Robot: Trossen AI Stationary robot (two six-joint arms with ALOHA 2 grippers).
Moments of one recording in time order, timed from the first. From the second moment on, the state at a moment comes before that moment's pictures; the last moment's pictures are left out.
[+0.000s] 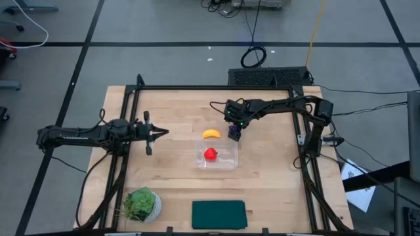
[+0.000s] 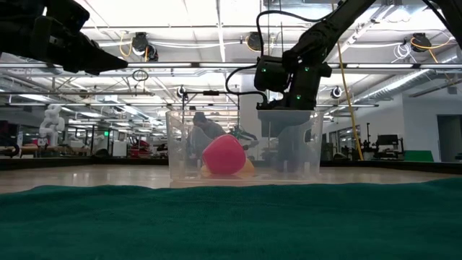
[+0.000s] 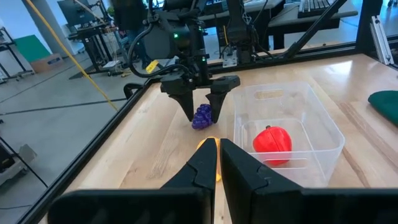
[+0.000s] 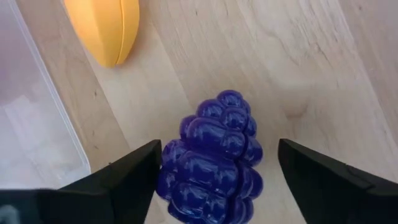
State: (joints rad) left arm 0.04 0.35 0.19 0.00 -0.10 0.18; right arm -0.35 1.83 1.11 -0.57 -0.11 0.11
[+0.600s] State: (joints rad) left arm 0.04 0.35 0.19 0.00 -0.10 0.18; right arm -0.35 1.82 1.13 -0.55 -0.11 0.09
